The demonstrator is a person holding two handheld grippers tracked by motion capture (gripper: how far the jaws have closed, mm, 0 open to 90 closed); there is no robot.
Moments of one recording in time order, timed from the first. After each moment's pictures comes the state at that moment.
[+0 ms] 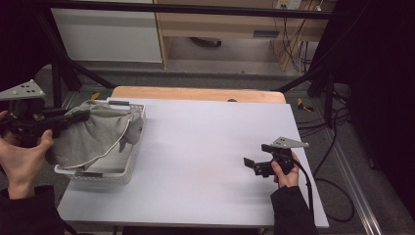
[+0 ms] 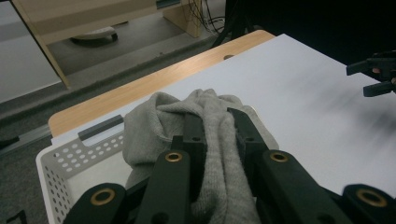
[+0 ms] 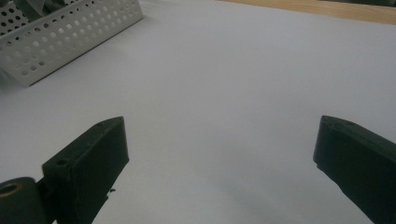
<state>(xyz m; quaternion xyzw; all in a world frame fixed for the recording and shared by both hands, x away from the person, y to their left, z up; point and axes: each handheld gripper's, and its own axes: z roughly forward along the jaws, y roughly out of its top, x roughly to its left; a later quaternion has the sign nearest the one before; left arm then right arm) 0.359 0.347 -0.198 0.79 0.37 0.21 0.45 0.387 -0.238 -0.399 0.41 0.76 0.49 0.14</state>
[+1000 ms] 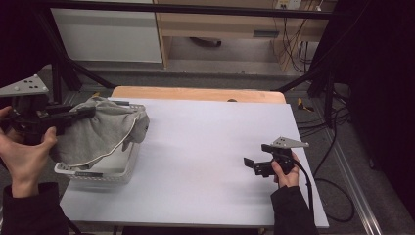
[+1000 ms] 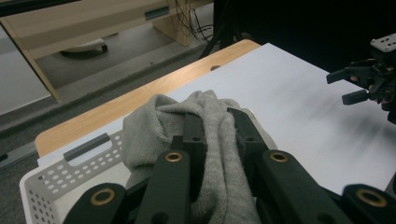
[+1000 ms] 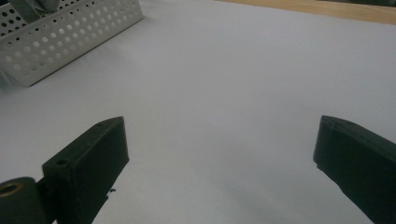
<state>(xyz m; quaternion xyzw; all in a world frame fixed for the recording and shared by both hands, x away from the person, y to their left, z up) 0.356 0.330 -0.183 0.79 0.34 0.21 0.46 0.387 -0.238 -0.399 0.41 0.76 0.49 0.14</state>
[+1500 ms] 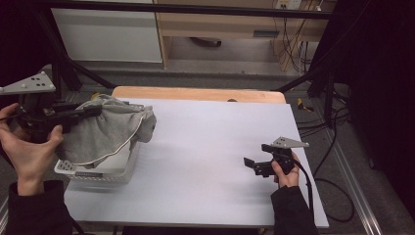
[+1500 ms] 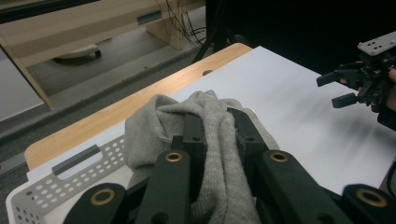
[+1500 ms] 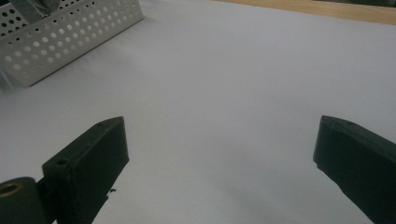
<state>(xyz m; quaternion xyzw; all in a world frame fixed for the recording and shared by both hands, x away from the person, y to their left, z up) 0.356 0.314 -0.176 0.79 0.33 0.21 0.47 0.387 -0.238 -0.399 0.41 0.76 0.49 0.14</state>
